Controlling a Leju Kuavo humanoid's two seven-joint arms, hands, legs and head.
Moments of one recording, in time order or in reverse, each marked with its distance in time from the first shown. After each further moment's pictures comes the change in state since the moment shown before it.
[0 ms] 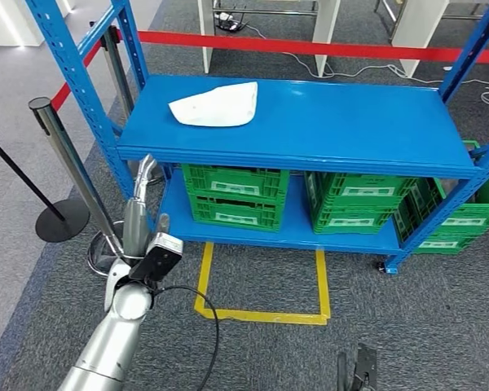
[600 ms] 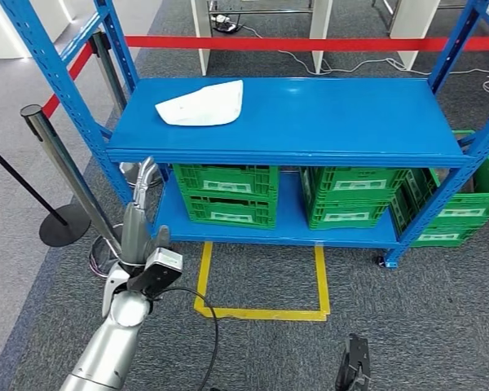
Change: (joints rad) left arm 0.032 0.006 -0.018 -0.044 -0.005 0.008 -0.071; right arm -0.020 0.010 0.050 0.004 0.049 0.024 0.069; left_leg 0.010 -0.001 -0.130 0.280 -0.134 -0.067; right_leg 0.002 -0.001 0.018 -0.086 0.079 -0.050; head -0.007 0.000
